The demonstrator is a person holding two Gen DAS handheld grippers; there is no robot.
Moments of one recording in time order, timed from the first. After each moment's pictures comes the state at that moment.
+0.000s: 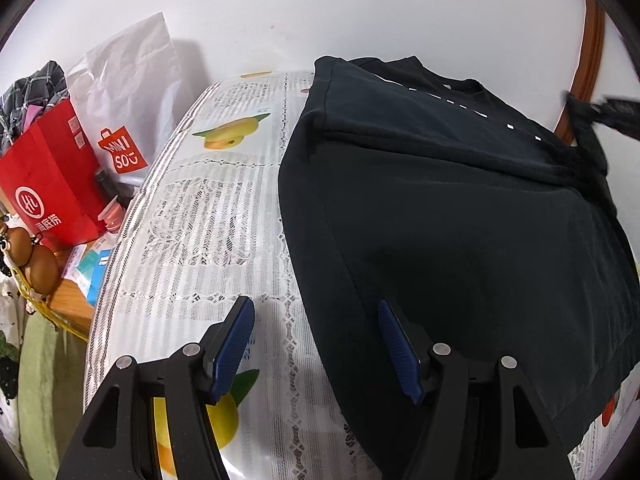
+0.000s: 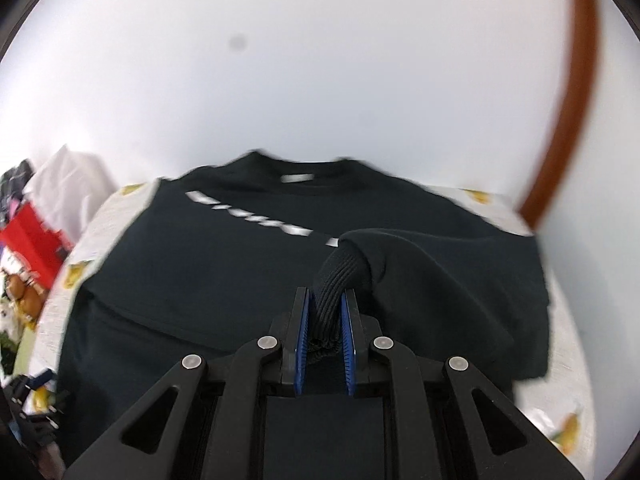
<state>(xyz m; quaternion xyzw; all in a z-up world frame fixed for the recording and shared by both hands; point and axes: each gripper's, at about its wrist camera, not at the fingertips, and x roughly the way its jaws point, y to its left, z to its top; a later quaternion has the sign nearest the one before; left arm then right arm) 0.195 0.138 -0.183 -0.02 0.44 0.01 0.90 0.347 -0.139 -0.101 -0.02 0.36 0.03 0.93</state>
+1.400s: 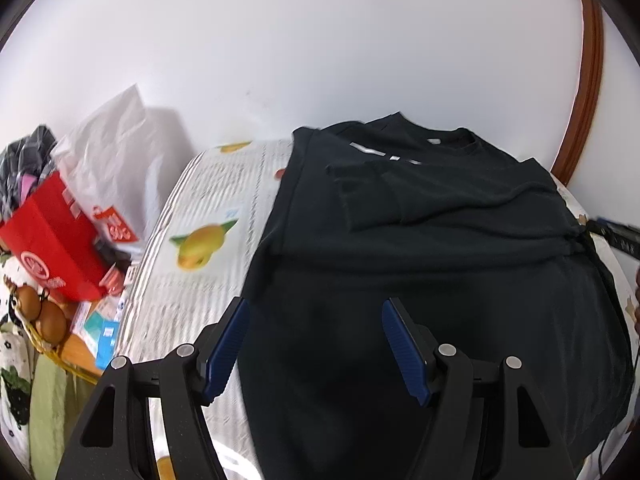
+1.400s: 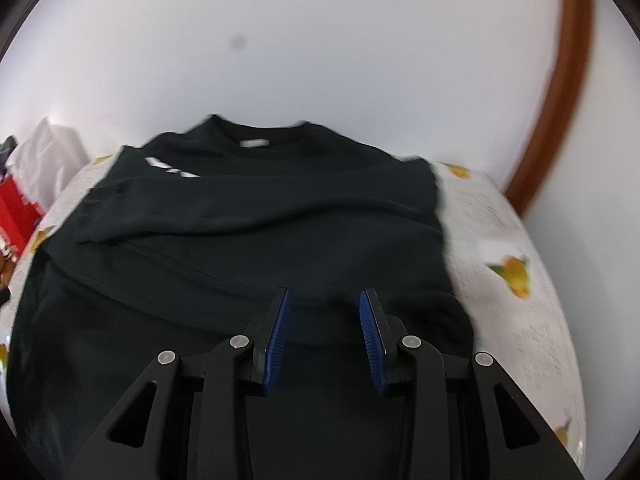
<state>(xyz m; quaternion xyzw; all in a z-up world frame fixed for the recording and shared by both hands) 0.259 0.096 -0.110 0.00 0.40 0.02 0.92 0.347 -0.239 -0.146 -0.04 0.37 -0.01 0.93</state>
